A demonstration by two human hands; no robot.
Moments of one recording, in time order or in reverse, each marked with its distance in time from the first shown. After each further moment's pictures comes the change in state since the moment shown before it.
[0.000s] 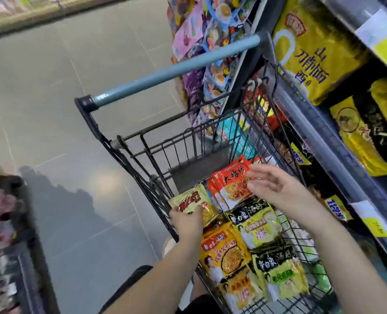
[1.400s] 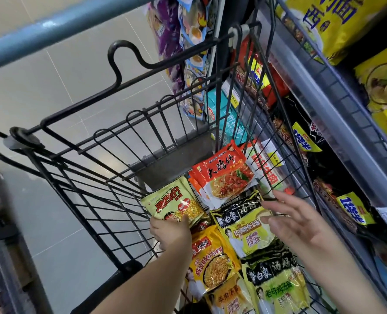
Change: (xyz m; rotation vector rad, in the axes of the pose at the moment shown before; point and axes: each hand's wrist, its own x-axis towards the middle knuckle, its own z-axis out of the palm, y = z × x) left_hand 0.066 -0.064 0.076 0.282 0.304 -0.078; right_hand -0.011 0.114 -0.035 0.249 0.133 0.127
